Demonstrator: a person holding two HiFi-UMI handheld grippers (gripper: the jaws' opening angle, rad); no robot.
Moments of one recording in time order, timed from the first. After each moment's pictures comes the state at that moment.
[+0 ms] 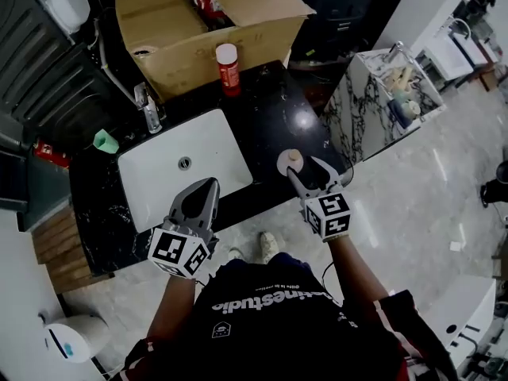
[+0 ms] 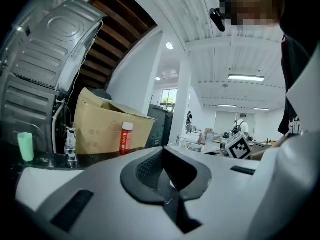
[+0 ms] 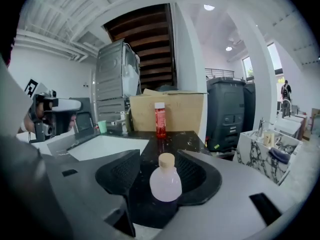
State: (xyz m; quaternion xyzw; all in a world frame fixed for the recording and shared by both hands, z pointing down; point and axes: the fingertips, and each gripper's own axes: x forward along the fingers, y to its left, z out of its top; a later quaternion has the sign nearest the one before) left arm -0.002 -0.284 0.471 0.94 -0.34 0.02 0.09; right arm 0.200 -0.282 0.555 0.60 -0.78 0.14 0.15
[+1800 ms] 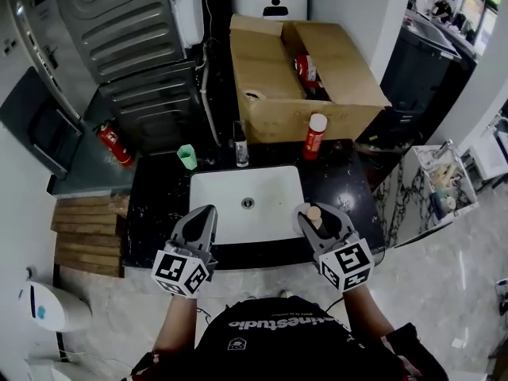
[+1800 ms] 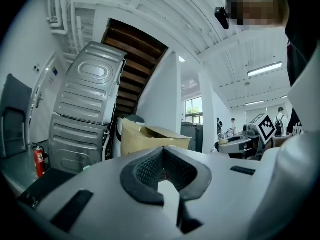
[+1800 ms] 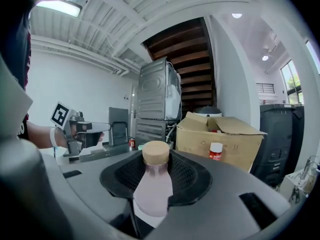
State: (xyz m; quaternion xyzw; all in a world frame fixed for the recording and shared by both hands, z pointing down) left arm -0.203 -0.282 0.401 0.86 -0.50 -0.03 0.02; right arm 0.008 -0.285 0.414 0.44 -0.89 0.02 0.11
